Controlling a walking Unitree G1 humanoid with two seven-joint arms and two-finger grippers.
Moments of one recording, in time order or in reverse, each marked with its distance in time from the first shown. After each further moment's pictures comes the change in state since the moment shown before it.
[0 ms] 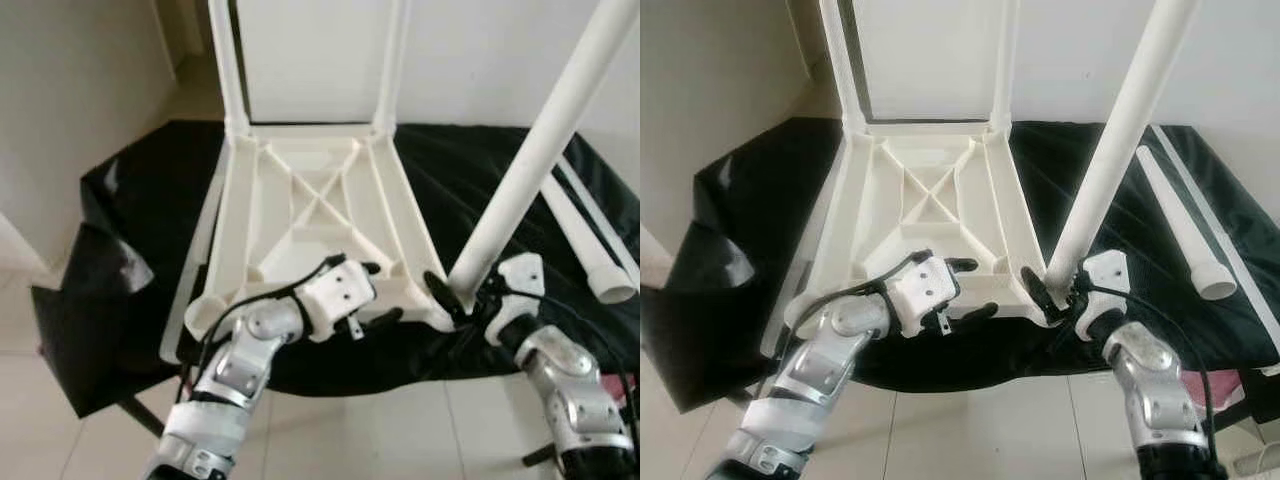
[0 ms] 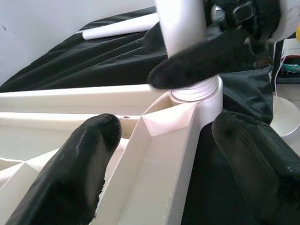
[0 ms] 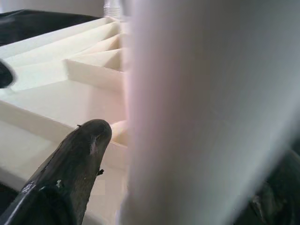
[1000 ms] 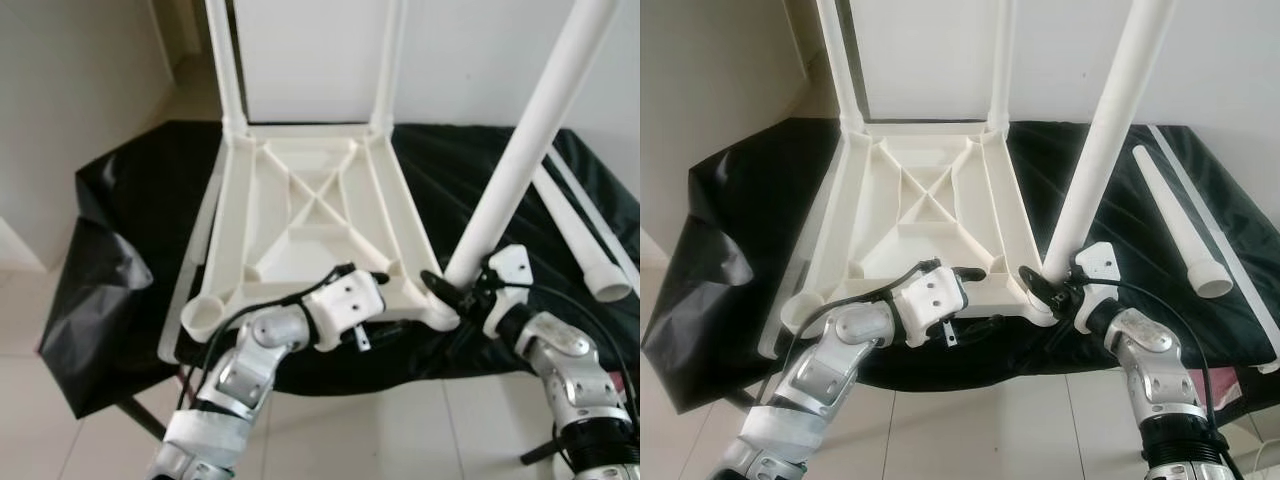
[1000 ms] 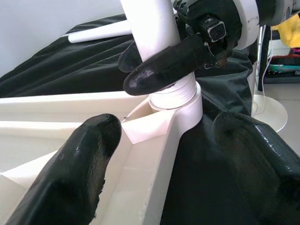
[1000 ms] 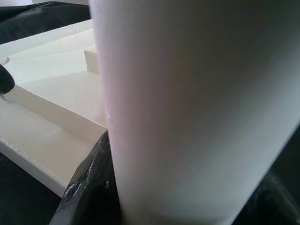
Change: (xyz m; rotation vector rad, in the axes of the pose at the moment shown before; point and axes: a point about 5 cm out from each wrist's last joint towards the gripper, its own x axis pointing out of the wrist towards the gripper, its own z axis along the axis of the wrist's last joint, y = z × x) left arm 0.002 -0.010 0.004 -0.010 -0.004 -0.036; right arm 0.007 -0.011 -0.006 -0.007 0.034 0.077
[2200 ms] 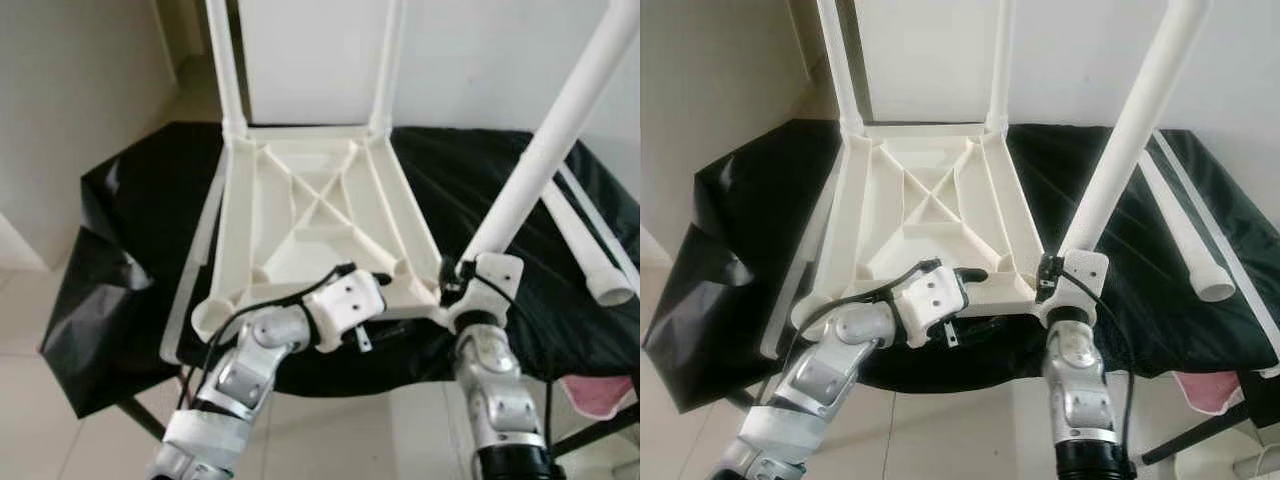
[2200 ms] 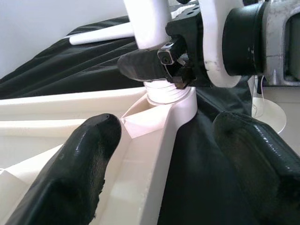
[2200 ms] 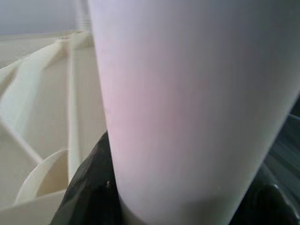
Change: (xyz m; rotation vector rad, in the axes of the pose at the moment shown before) left arm 0.000 -0.001 0.001 -0.004 -0.008 -0.013; right arm 0.016 0.045 -0.001 0.225 -0.012 -0.895
